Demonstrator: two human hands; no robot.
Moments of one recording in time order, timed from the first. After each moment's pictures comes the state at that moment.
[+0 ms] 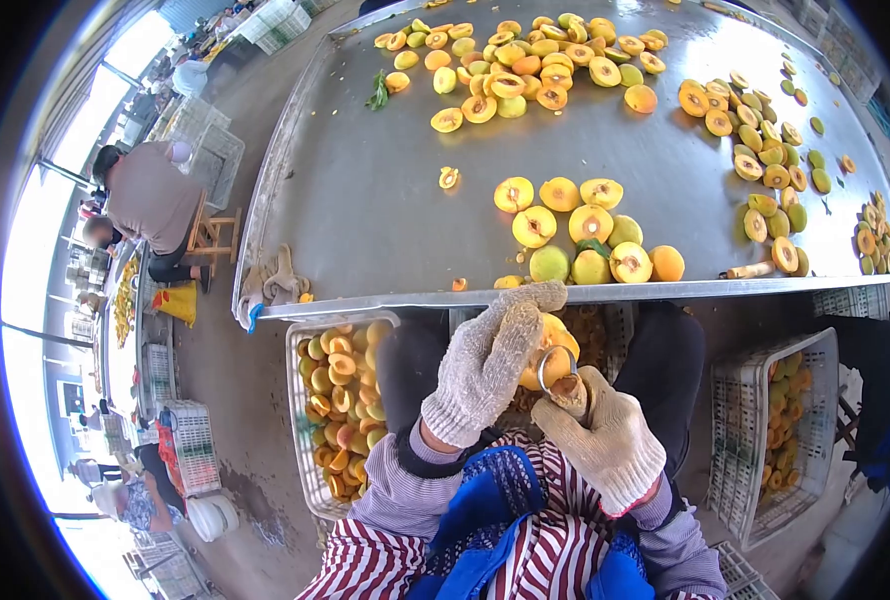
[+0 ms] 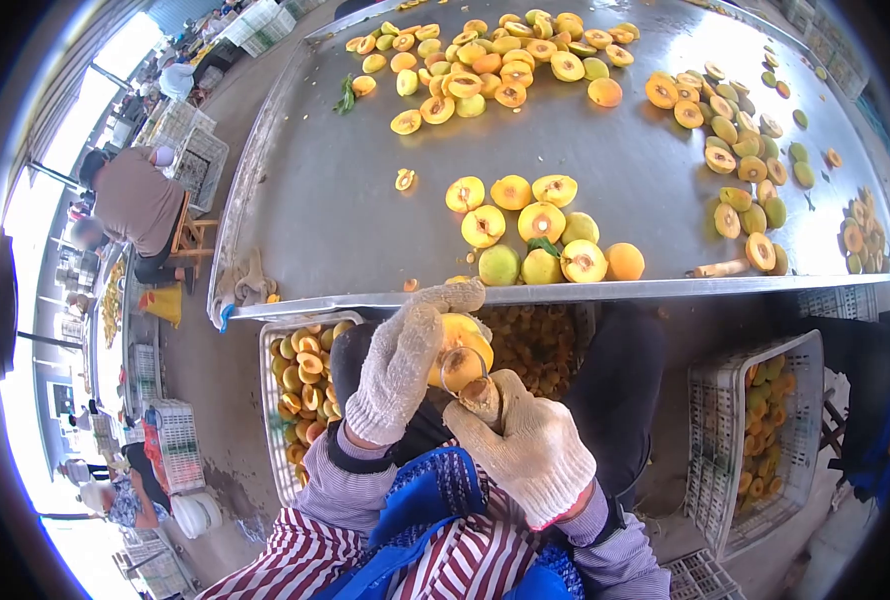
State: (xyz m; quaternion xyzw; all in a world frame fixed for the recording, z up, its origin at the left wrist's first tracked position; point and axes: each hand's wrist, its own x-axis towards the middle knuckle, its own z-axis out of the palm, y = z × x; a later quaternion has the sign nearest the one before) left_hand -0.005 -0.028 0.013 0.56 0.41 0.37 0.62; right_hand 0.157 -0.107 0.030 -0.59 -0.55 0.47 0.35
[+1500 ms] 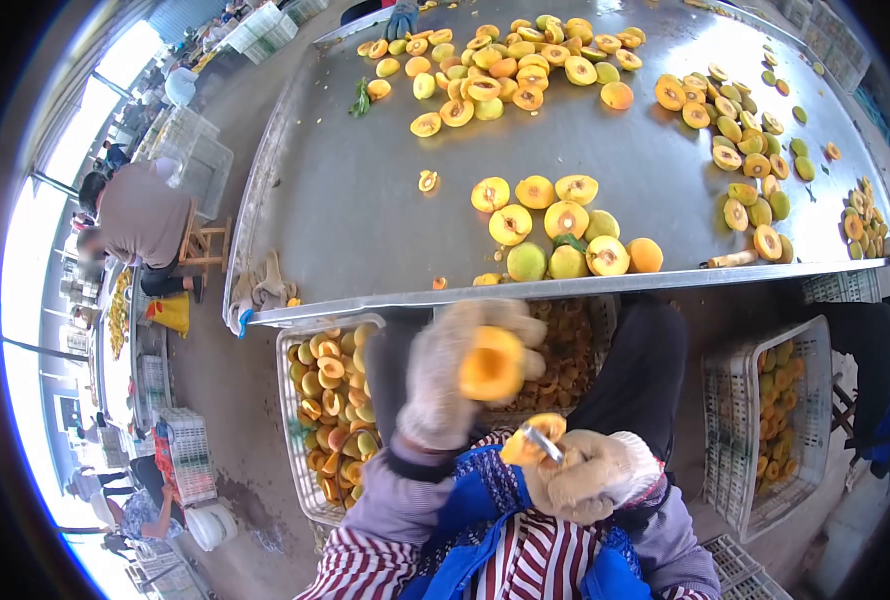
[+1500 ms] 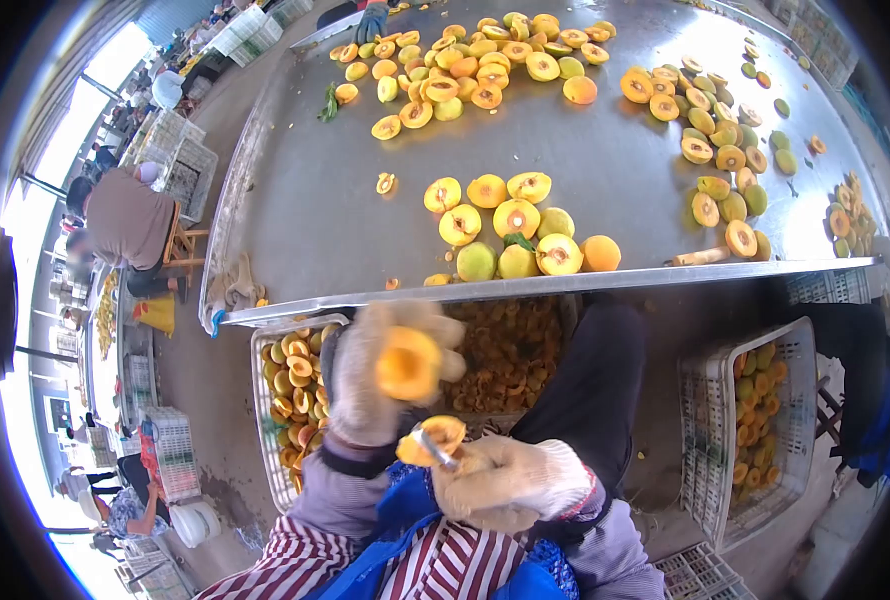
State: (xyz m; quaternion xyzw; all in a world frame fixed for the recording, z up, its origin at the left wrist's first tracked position) left_hand 0.008 -0.050 0.025 0.38 0.44 0.46 0.67; right_hand 0.197 -0.127 -0.006 -0.03 -0.18 0.97 0.18
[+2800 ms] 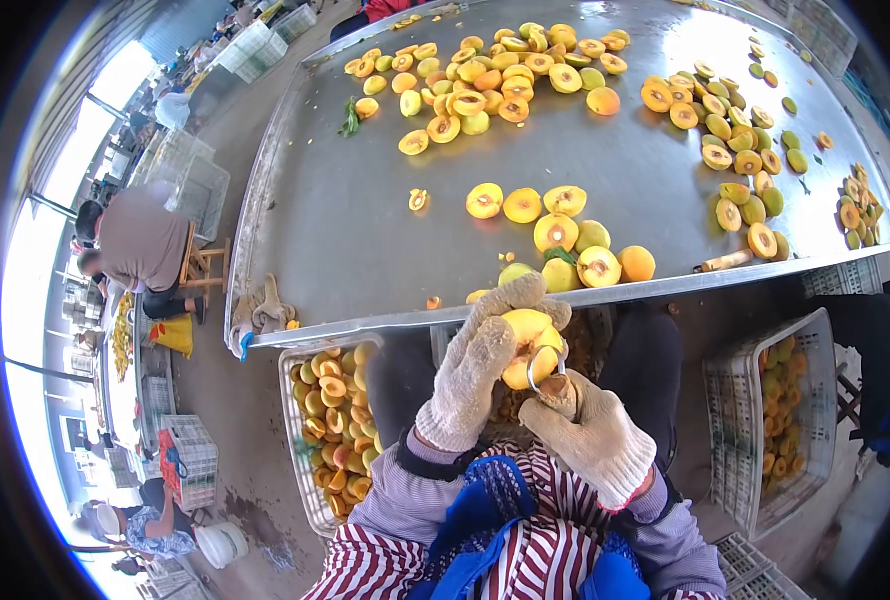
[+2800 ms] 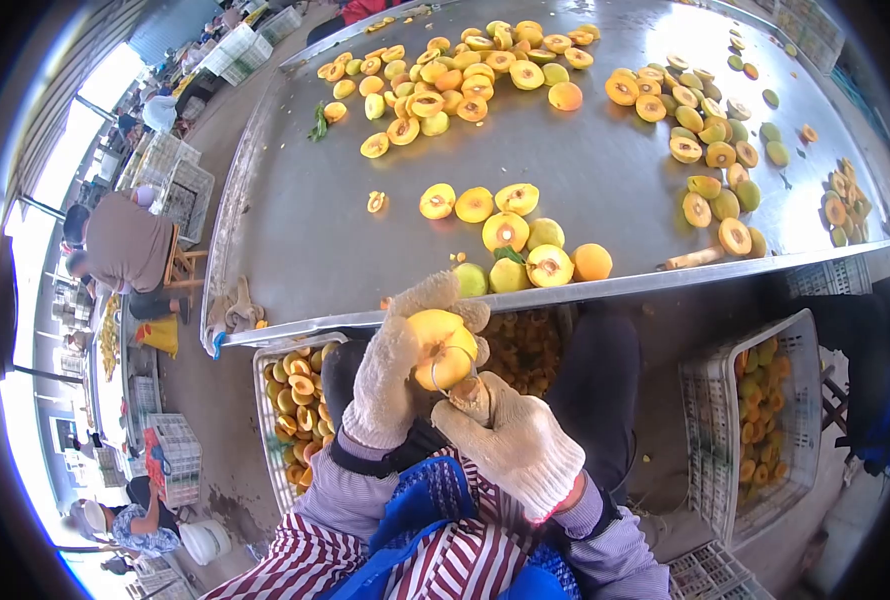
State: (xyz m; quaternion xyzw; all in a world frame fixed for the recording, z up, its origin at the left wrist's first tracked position) left_hand 0.024 -0.030 0.006 0.41 0.26 0.42 0.76; right_hand 0.179 -0.103 0.033 -0.59 -0.41 0.61 0.33
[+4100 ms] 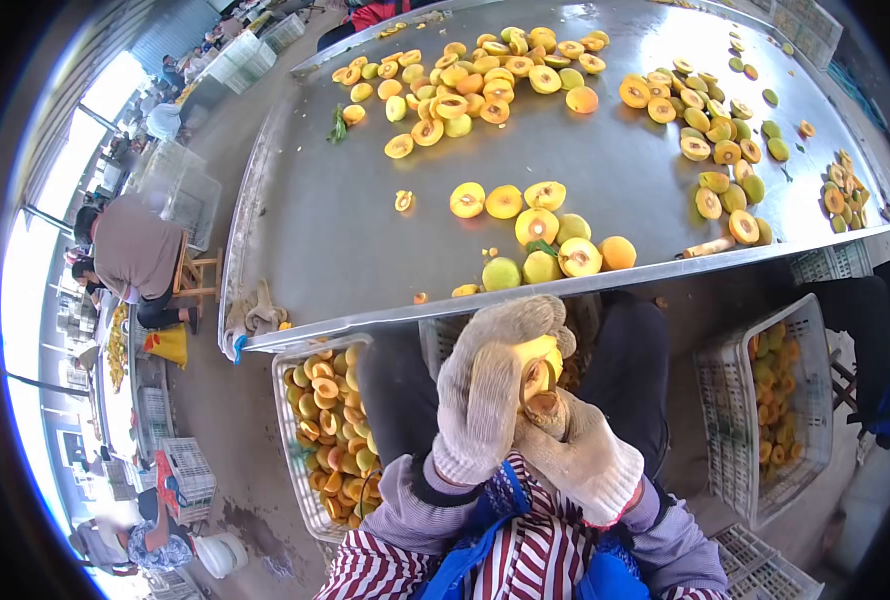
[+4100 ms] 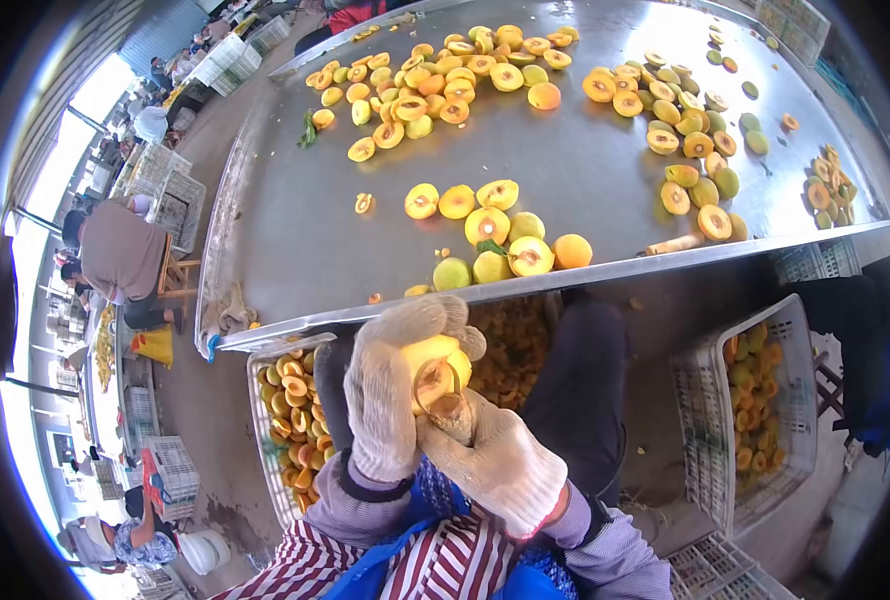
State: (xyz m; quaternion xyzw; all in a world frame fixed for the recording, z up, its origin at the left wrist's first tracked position) left_hand 0.056 -0.077 0.029 0.47 0.29 0.57 0.61; right_hand 0.168 -0.139 0.026 -0.51 -0.40 0.61 0.45
